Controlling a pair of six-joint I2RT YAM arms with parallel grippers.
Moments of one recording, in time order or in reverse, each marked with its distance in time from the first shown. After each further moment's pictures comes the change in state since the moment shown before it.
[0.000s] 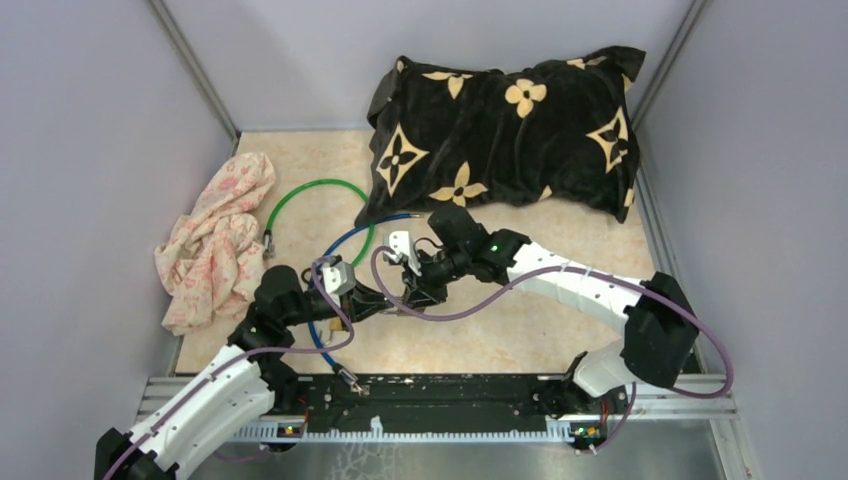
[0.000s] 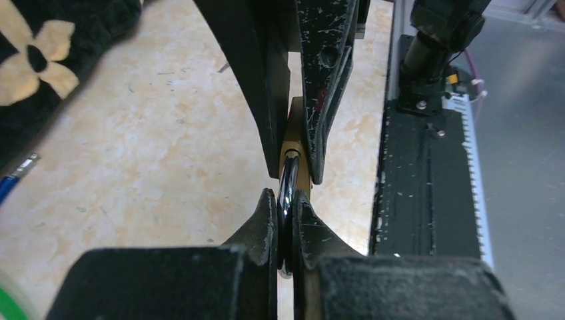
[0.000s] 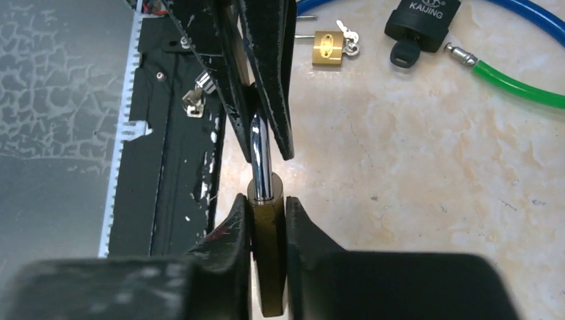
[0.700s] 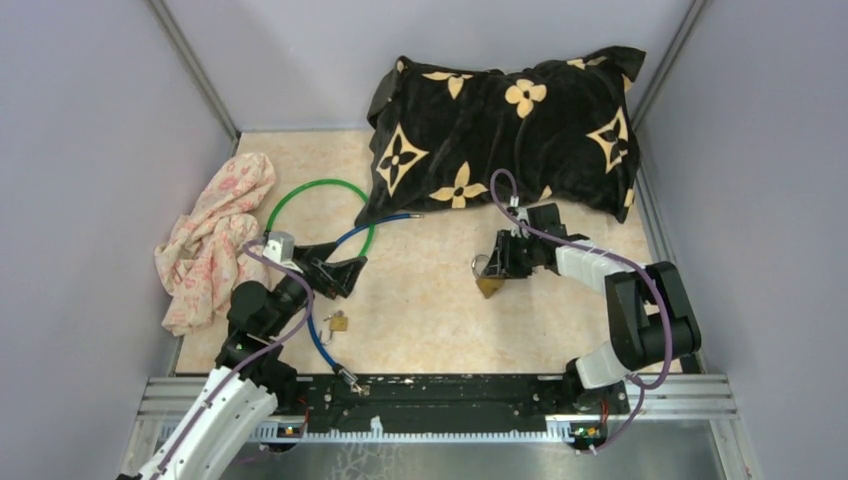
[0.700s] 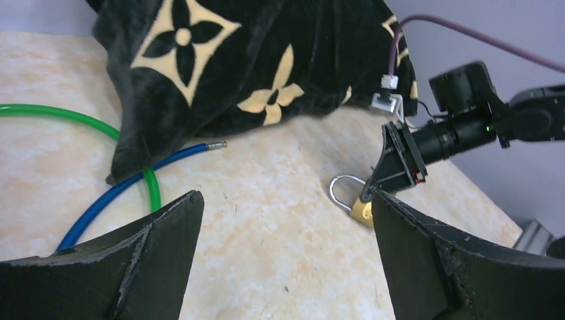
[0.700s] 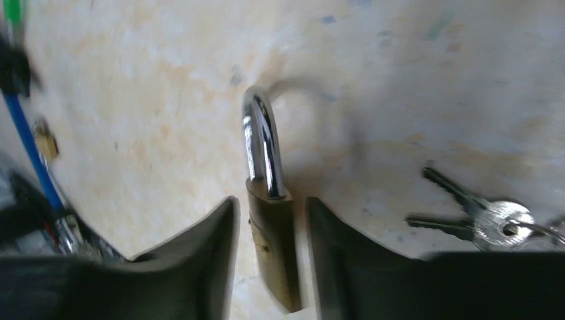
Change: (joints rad) left arm 0.168 -0.190 -0.049 0.064 -0.547 -0.422; right arm -0.655 0.060 -0.382 0.204 0.163 0.706
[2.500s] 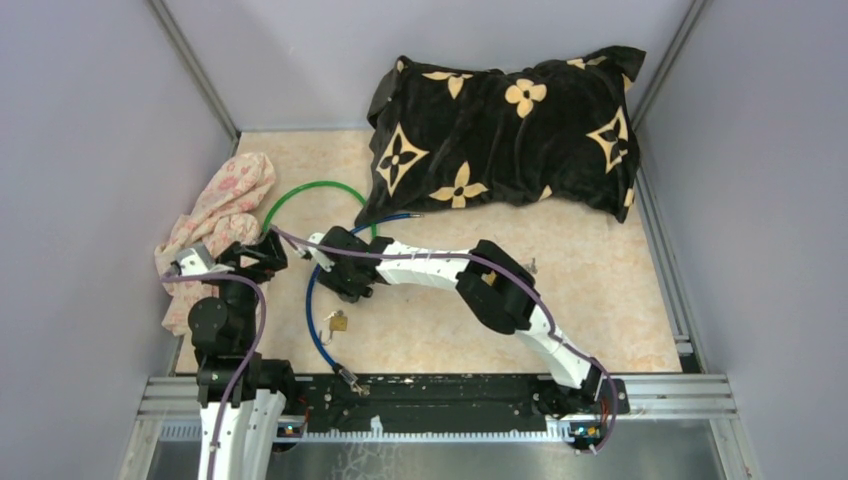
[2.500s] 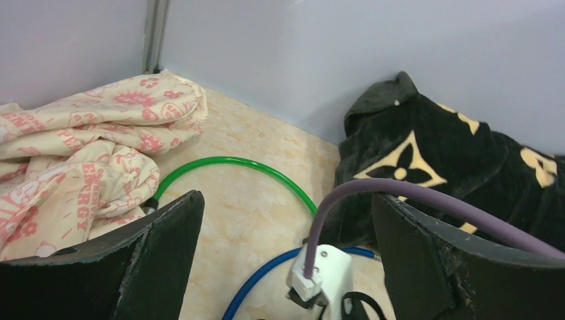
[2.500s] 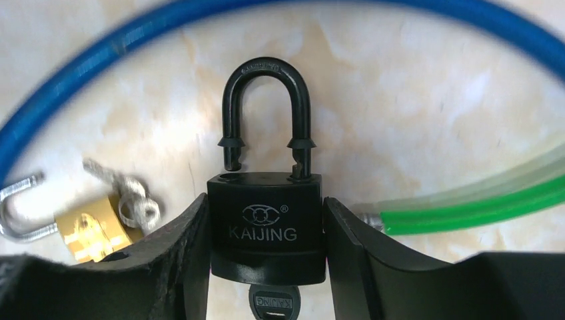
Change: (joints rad) left arm 0.401 -0.242 0.148 -0.306 -0.429 -0.032; right arm 0.864 0.839 1.166 -0.265 0.526 -0.405
